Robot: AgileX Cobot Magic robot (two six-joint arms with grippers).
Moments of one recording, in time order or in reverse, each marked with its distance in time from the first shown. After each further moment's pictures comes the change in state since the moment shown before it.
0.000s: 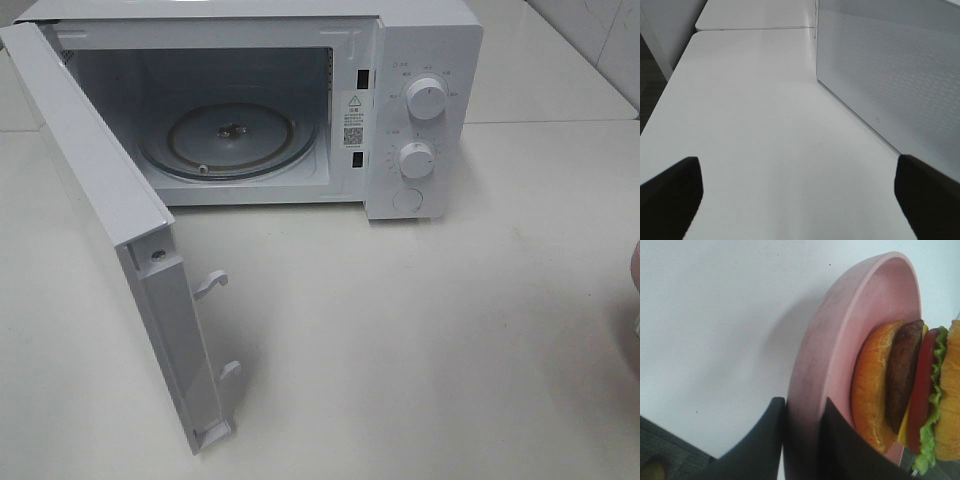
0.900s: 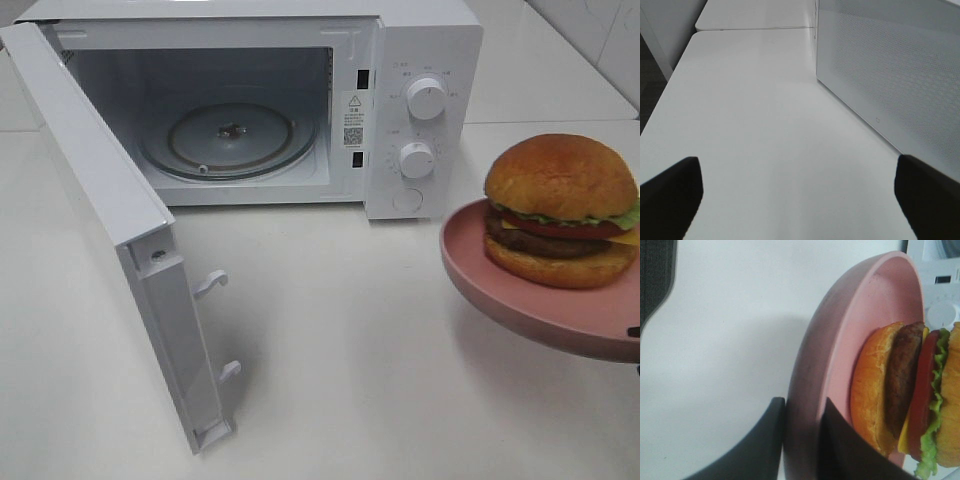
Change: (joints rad) left arm 0.000 0.000 0.000 0.000 0.000 0.000; right arm 0.000 -0.265 -0.068 0.428 -0.190 -1.182
